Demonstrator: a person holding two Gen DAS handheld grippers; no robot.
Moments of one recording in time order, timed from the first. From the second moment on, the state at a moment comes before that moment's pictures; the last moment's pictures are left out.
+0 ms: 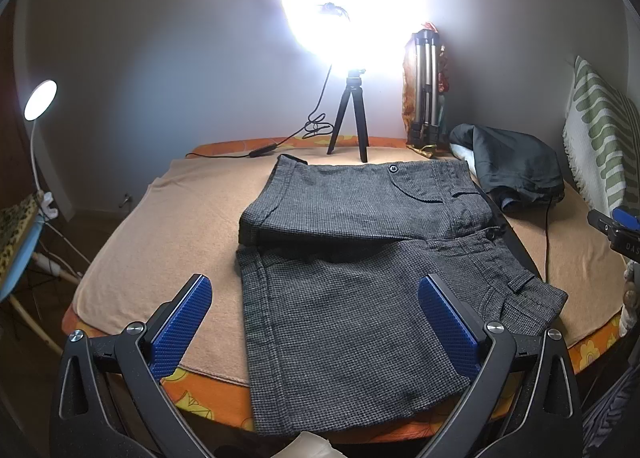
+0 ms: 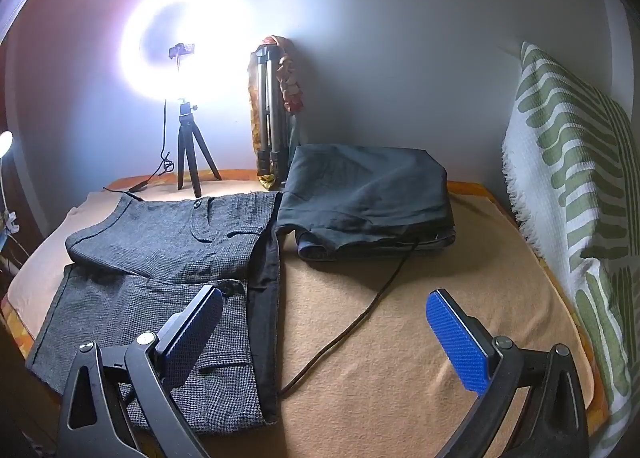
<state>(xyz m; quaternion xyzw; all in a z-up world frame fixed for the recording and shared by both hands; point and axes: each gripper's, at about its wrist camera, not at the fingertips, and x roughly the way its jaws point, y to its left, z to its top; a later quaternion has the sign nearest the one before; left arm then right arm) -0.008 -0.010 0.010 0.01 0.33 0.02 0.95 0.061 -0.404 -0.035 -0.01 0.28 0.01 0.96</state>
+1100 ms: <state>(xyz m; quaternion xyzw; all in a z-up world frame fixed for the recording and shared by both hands) -0.014 0.004 -0.039 0.03 0.39 -0.05 0.92 0.032 -0.344 -0.064 -0.13 0.29 0.22 0.92</state>
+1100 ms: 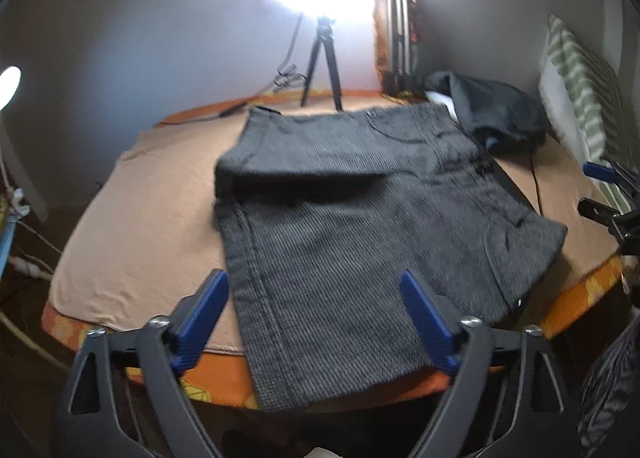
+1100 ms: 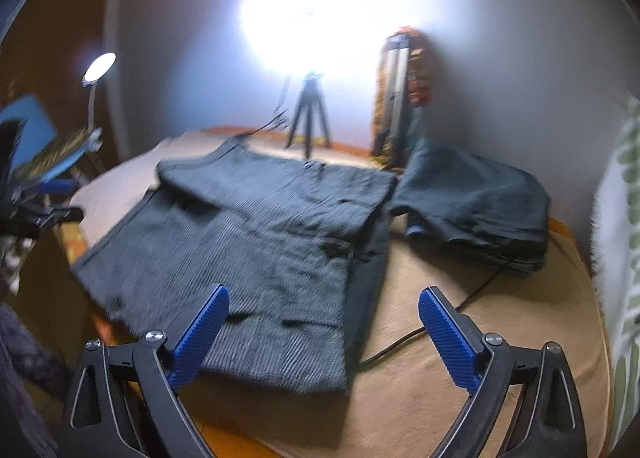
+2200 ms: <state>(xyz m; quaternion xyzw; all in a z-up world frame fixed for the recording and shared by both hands) -0.038 -0.021 -0.089 0.19 0.46 -0.17 0.85 0.030 -0.298 -0.106 -0.32 0.32 0.29 0.84</state>
